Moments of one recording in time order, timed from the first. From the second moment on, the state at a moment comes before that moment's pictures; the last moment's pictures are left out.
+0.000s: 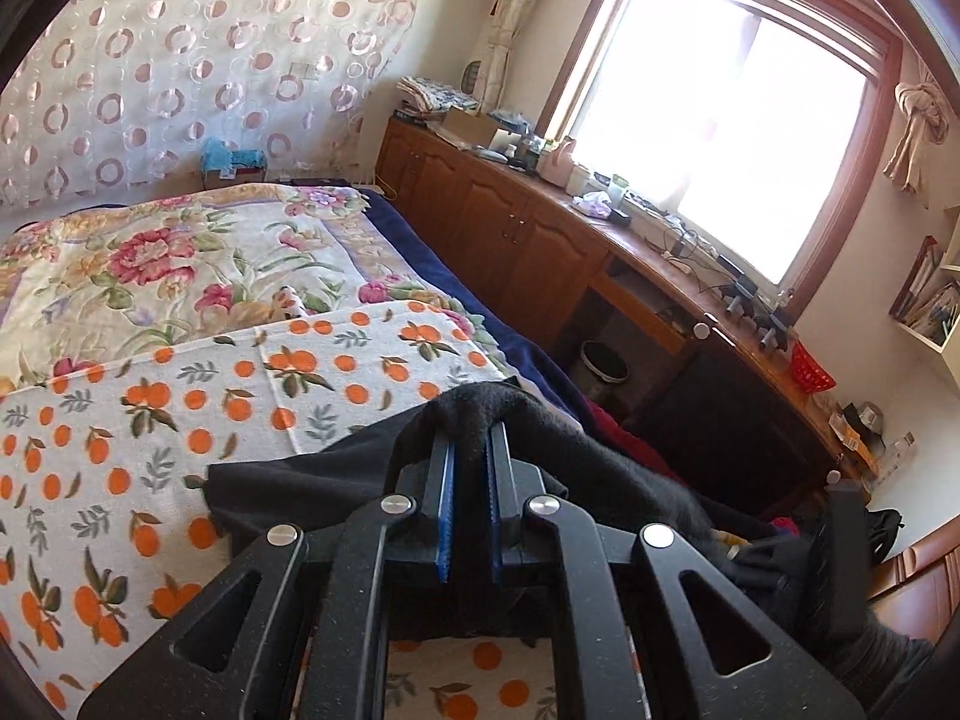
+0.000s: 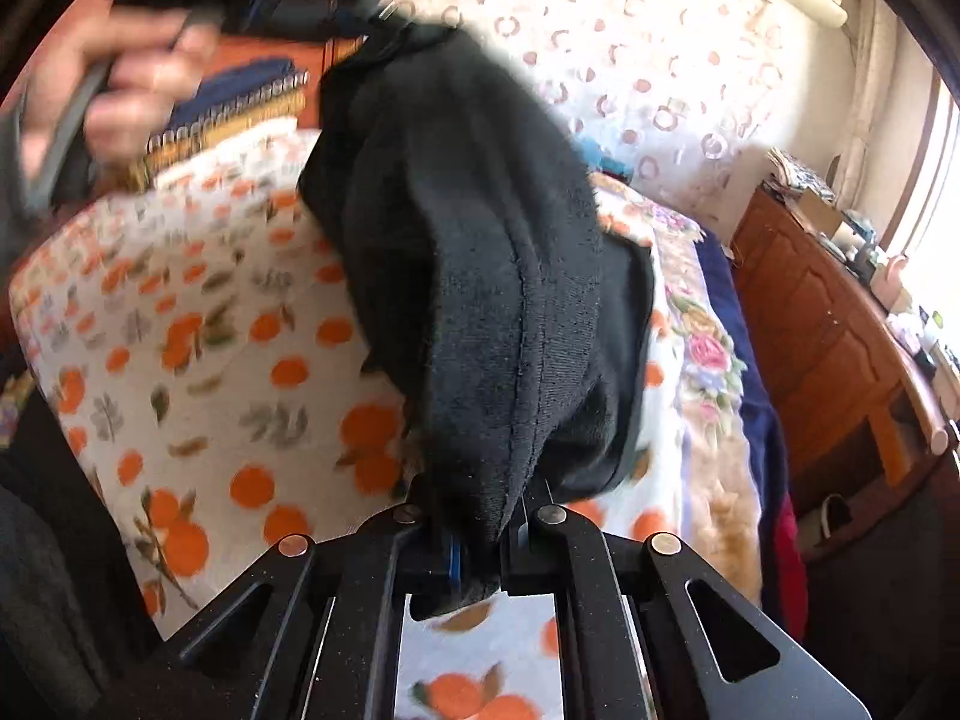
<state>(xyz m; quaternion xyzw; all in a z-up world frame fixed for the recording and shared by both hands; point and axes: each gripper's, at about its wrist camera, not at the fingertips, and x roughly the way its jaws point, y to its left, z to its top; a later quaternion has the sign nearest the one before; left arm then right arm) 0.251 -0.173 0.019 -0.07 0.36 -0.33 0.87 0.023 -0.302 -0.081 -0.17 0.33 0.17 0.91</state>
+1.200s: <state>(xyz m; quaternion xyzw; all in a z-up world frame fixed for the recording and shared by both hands) 0.347 -0.140 -0.056 0.00 0.42 -0.27 0.87 0.180 -0.311 -0.036 -0.09 0.34 0.22 0.91</state>
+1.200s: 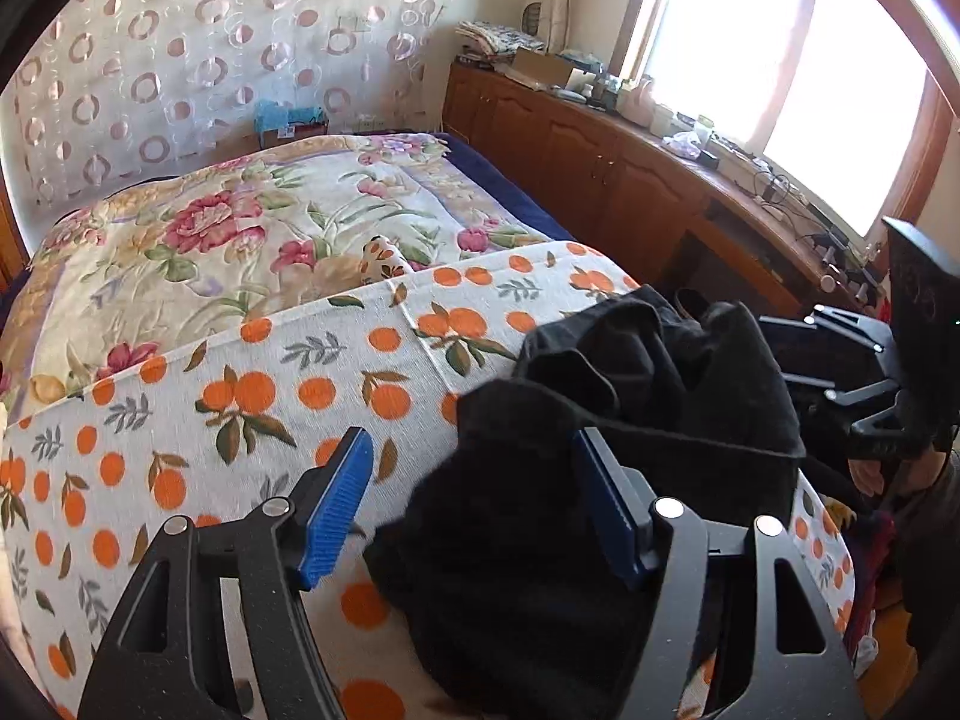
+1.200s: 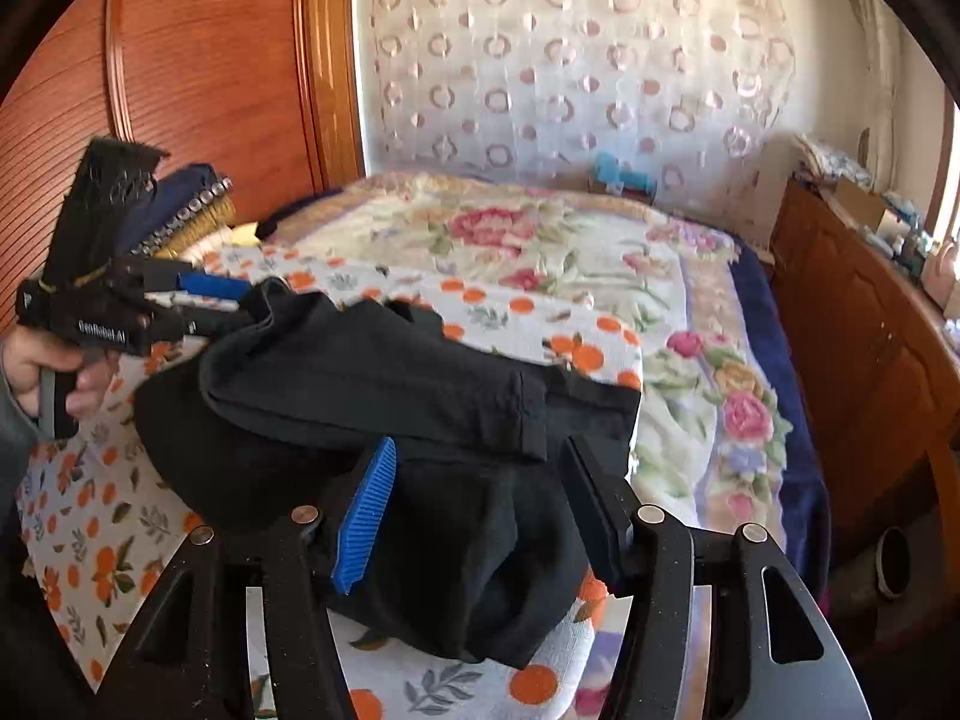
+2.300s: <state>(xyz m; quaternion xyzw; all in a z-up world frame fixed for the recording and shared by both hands) 0.330 -0.105 -0.071 -0.05 0.45 -0.25 0.86 0.263 -0.368 -0.054 0.01 0.38 0.15 0.91</state>
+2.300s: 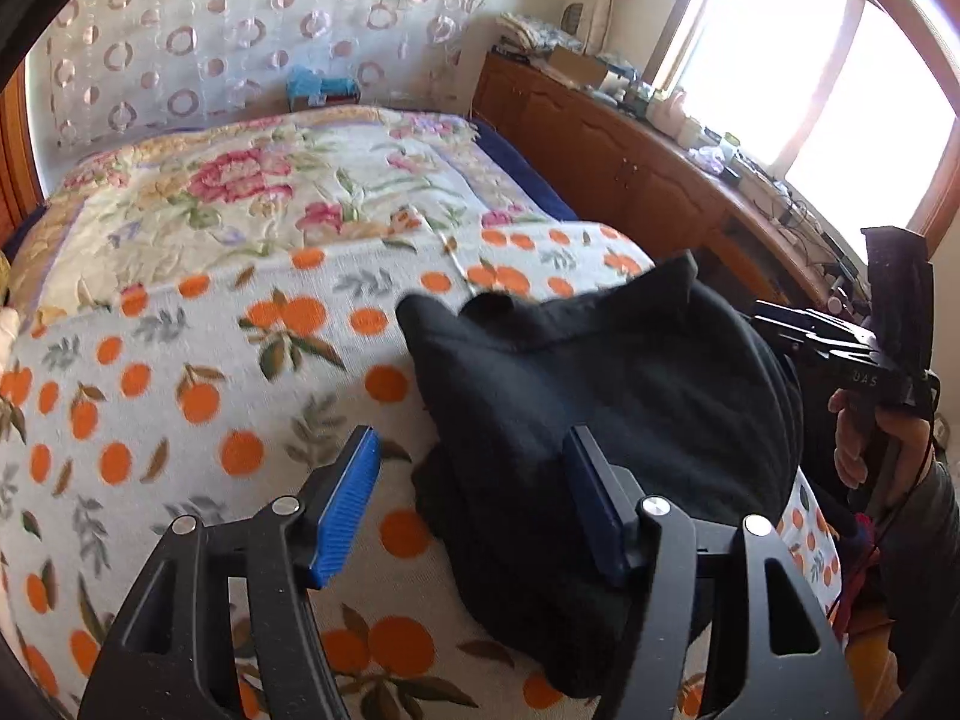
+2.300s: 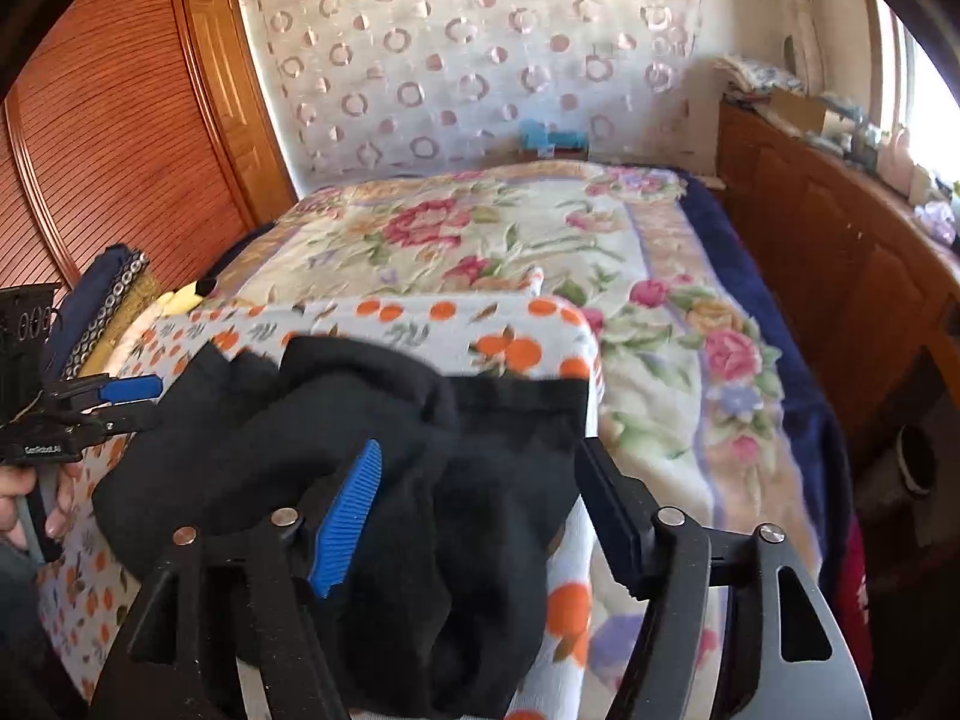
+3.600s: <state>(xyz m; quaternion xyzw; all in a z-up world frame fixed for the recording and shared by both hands) 0.191 0.138 0.072 -0.15 0.27 -0.17 0.93 0.307 -0.140 0.102 -0.07 0.26 0.41 0.87</state>
